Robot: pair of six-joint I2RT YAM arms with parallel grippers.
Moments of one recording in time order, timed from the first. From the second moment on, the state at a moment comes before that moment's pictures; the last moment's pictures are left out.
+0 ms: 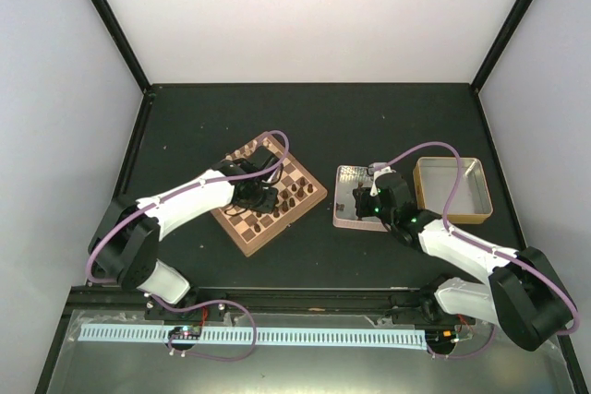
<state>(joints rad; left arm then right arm) -0.65 1.51 0.99 -0.73 -0.08 -0.41 0.57 1.16 0.45 0.06 0.02 0.45</state>
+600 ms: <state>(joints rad) -0.65 1.47 0.98 -0.78 0.01 -0.40 0.57 1.16 0.45 0.06 0.02 0.45</state>
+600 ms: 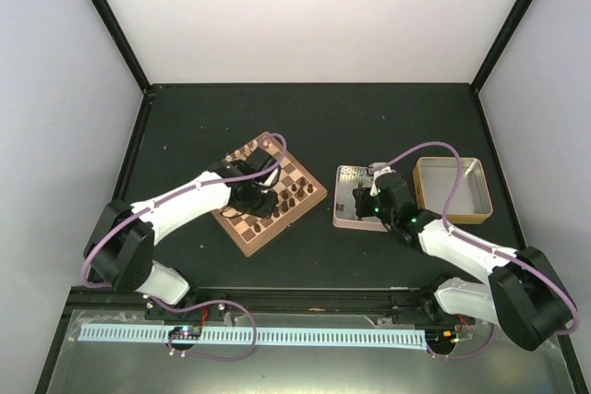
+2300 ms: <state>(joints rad) -0.67 1.45 0.95 -0.82 0.03 -0.37 0.57 1.16 0.45 0.07 0.02 0.46</state>
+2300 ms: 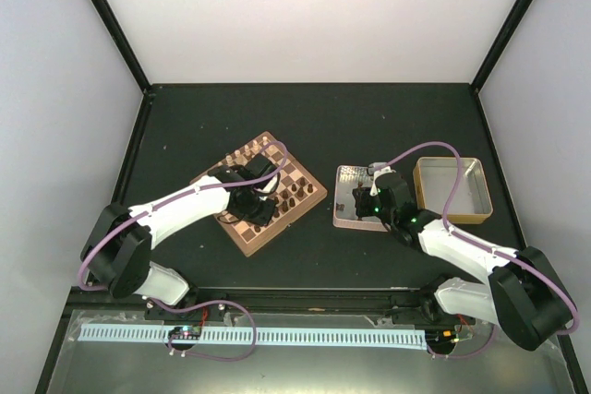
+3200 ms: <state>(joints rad) -0.67 1.45 0.95 -0.81 0.06 -0.37 0.57 1.16 0.45 0.08 -0.01 0.45</state>
